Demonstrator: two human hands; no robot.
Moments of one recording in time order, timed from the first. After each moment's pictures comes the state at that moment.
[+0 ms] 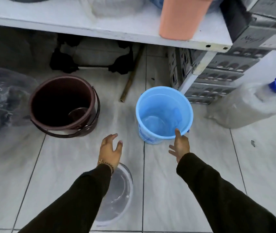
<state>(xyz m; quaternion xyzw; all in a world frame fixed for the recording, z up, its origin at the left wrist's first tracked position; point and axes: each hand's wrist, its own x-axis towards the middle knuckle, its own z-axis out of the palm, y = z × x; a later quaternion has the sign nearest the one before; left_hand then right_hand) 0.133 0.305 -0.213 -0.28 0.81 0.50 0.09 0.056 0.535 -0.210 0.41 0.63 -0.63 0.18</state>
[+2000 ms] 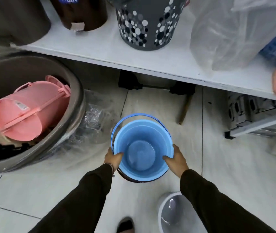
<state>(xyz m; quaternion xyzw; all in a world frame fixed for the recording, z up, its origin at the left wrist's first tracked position) 0.114 -0.045 -0.185 -0.49 0.64 0.57 0.19 0.047 0.188 -0.152 0.12 0.85 -0.41 0.31</state>
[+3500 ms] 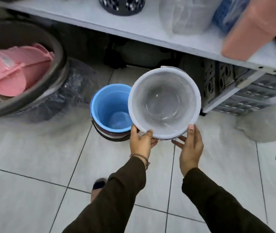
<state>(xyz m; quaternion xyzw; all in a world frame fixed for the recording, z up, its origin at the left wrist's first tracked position) 0.204 0.219 -0.073 -0.39 0.45 0.80 0.00 0.177 0.350 -0.086 0.20 0.70 -0.69 0.00</state>
